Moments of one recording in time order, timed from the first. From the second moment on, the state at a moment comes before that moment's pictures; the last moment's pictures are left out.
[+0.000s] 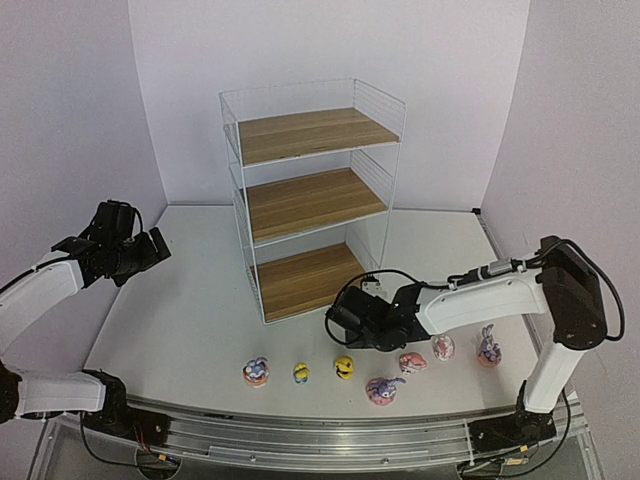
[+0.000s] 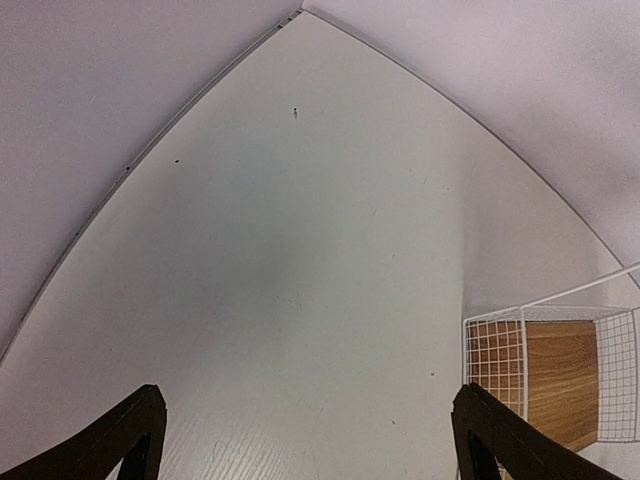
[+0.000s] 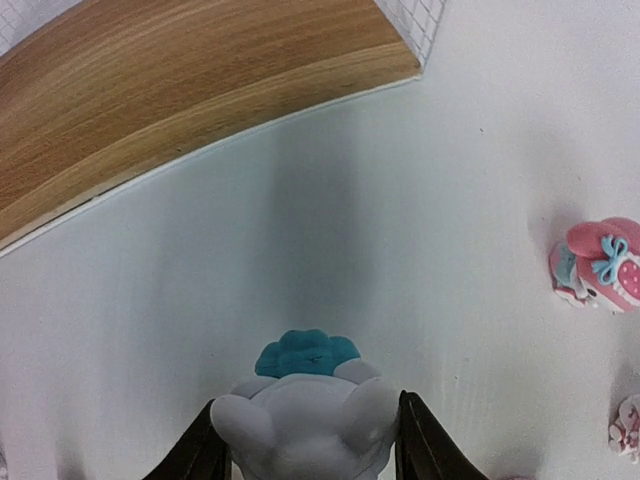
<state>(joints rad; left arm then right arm) -0.23 1.05 0.80 -0.49 -0.27 -0.68 1.12 1.82 1.10 -0.49 0.56 1.01</state>
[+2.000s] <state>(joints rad) -0.23 1.07 0.80 -0.49 -0.27 -0.68 0.82 2.06 1.30 -0.02 0.42 0.41</state>
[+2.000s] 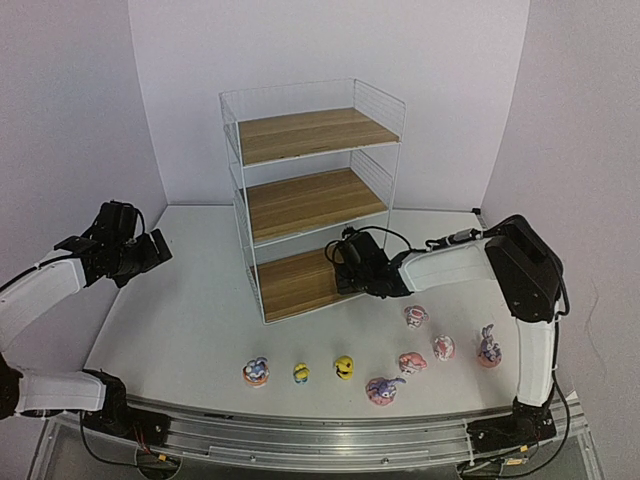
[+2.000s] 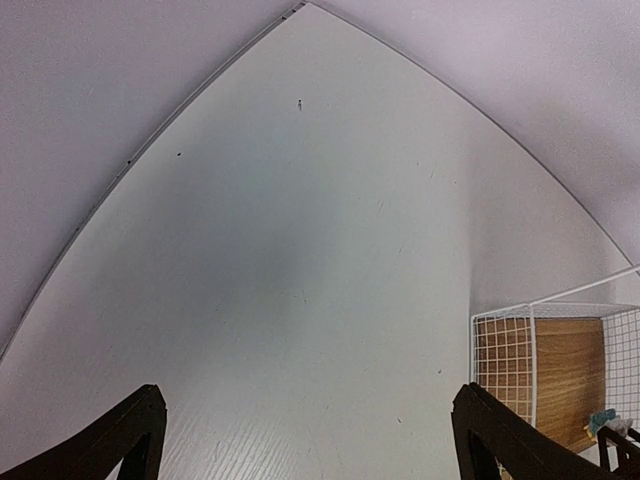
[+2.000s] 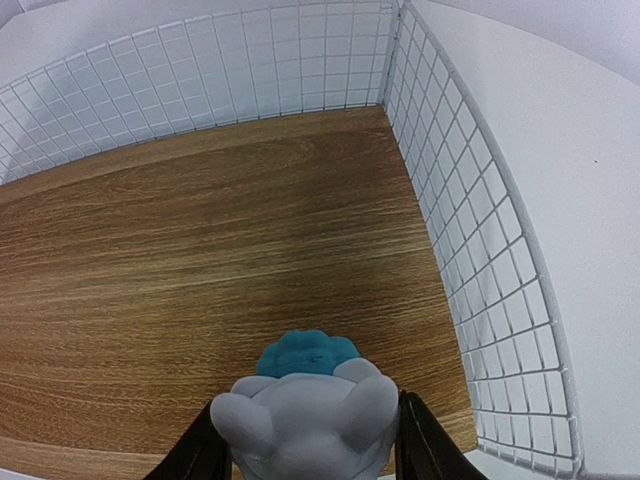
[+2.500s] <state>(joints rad) -0.23 1.07 0.80 -0.49 -0.27 -0.68 0.81 2.06 1.30 -0.02 0.40 0.39</state>
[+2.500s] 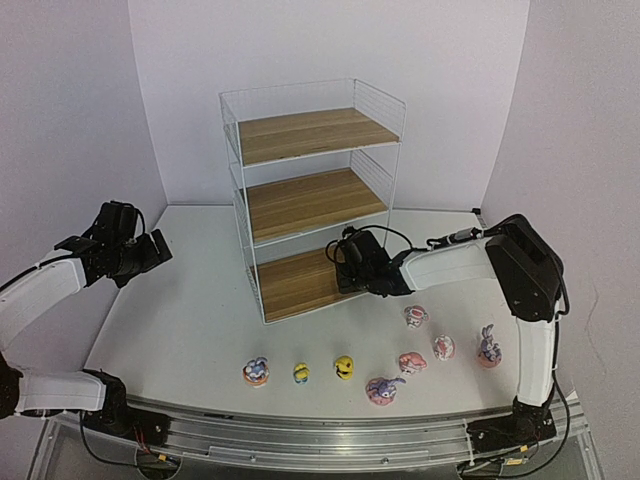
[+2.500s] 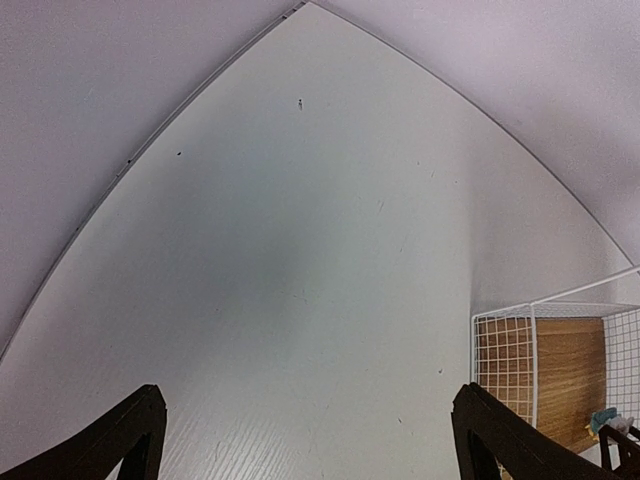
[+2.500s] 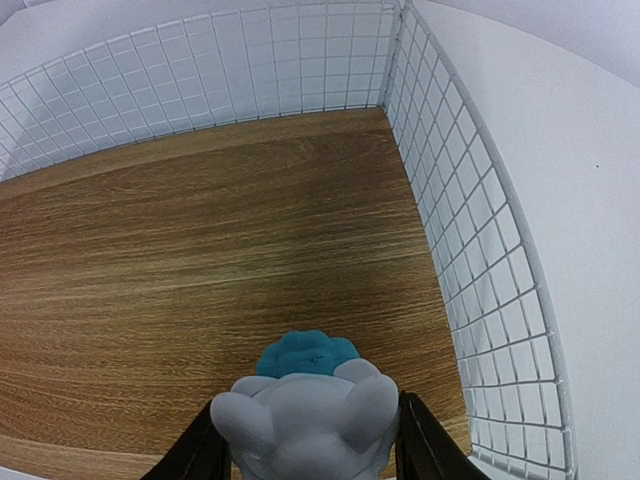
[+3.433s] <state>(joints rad) -0.23 1.07 0.80 -0.49 -0.26 -0.68 0.81 2.03 1.25 -0.02 0.38 0.39</state>
